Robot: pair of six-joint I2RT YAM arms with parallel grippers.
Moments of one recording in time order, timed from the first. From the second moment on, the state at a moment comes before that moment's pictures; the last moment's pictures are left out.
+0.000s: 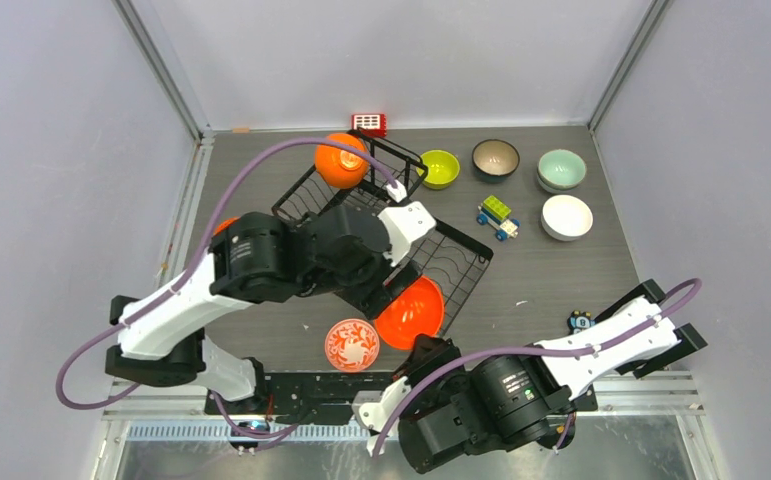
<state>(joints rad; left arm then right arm) -1.34 1.42 2.06 -1.40 -0.29 -0.21 1.99 1.44 1.69 -1.44 0.84 -0.27</state>
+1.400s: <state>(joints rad) -1.20 1.29 1.92 -1.33 -0.63 -0.29 1.97 1.36 1.68 -1.17 0.84 -0.18</state>
